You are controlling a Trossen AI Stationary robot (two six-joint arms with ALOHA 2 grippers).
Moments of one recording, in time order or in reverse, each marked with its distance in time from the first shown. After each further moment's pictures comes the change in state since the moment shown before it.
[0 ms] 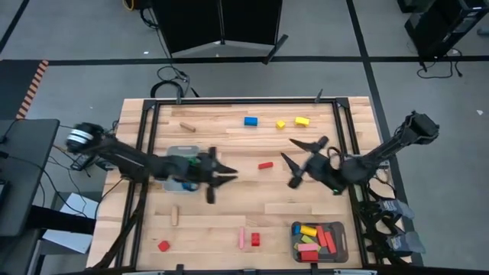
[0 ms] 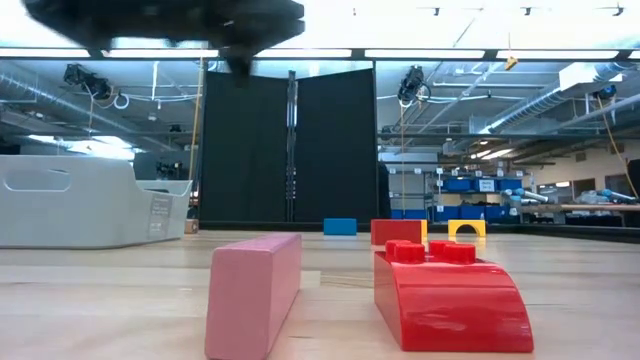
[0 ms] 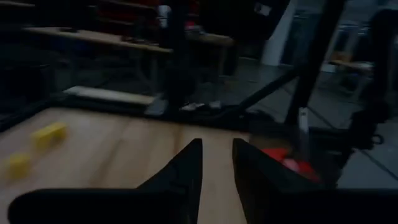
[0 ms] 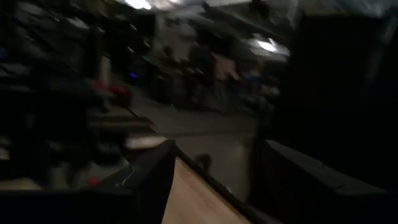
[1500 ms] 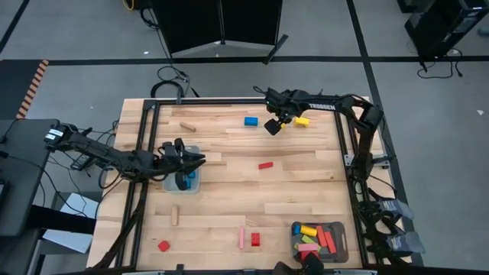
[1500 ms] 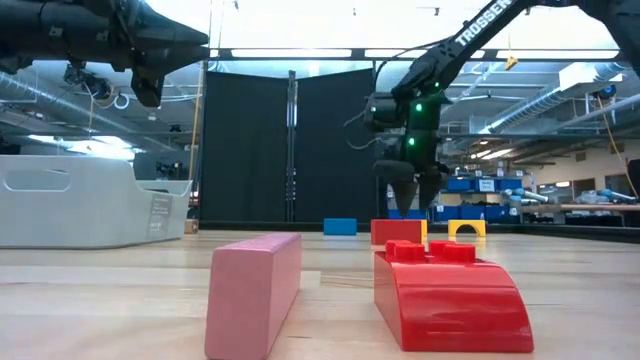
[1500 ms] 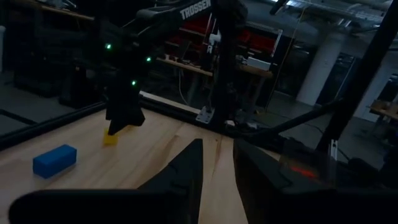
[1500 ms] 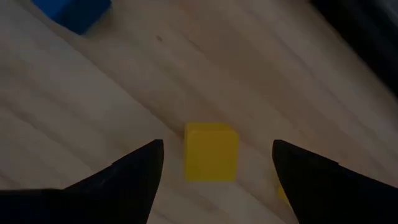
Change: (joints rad) left arm -0.046 -0.625 -0.356 -0.200 -0.247 -0.104; right arm -1.105 0.723 0.651 -1.554 -0.961 0.675
